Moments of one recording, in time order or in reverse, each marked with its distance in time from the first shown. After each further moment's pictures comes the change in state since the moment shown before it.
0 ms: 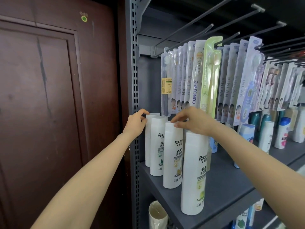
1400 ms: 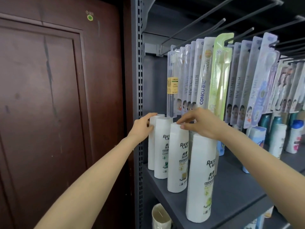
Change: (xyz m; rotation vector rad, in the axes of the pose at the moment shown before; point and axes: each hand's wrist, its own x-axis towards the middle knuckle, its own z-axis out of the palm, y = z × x) left_hand -0.004 -0.009 0.008 0.019 -0.091 -0.007; right_hand -0.001 0.001 0.002 -0.008 0.022 -0.020
